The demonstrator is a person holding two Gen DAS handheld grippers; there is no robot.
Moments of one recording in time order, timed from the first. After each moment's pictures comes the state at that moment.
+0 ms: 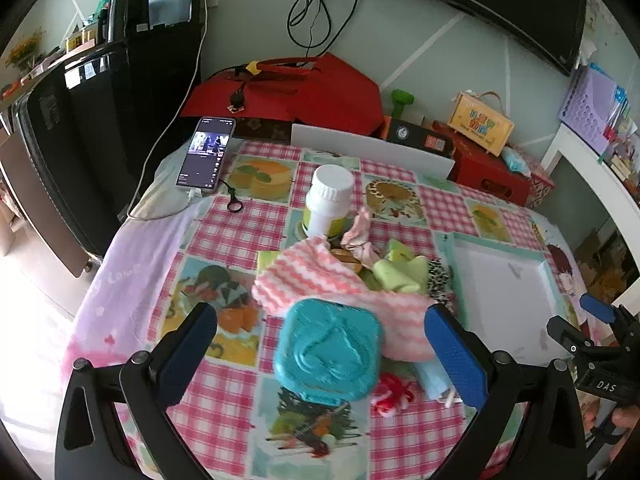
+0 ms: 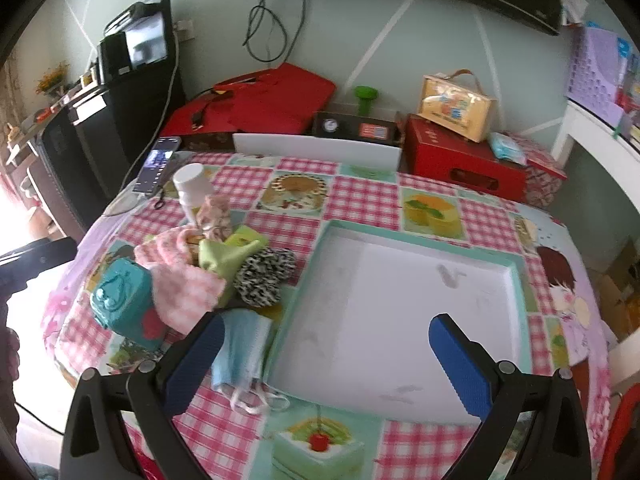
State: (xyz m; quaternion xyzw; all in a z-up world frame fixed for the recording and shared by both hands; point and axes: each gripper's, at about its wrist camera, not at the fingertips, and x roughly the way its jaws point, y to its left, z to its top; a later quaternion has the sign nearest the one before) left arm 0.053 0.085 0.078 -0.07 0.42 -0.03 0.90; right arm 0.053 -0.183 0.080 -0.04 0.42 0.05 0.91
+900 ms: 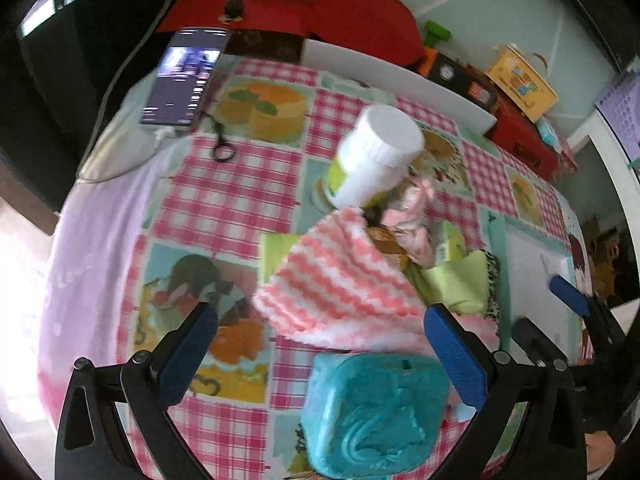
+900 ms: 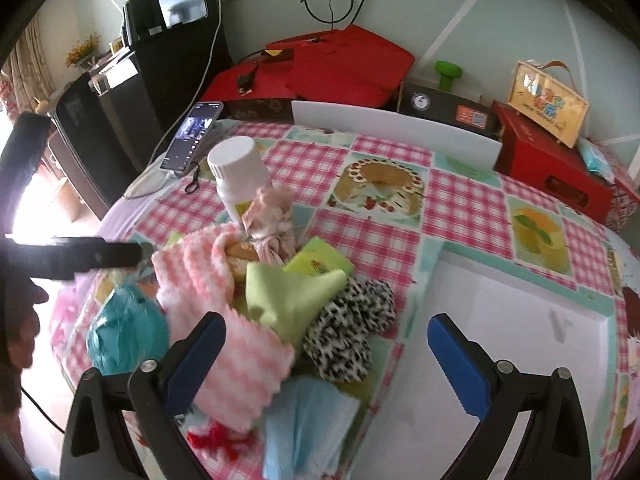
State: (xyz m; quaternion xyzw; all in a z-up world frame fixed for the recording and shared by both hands) left arm 0.155 0.111 0.010 -0.10 0.56 -0.06 0.82; right arm 0.148 -0.107 0.021 -0.04 0.46 0.15 0.88
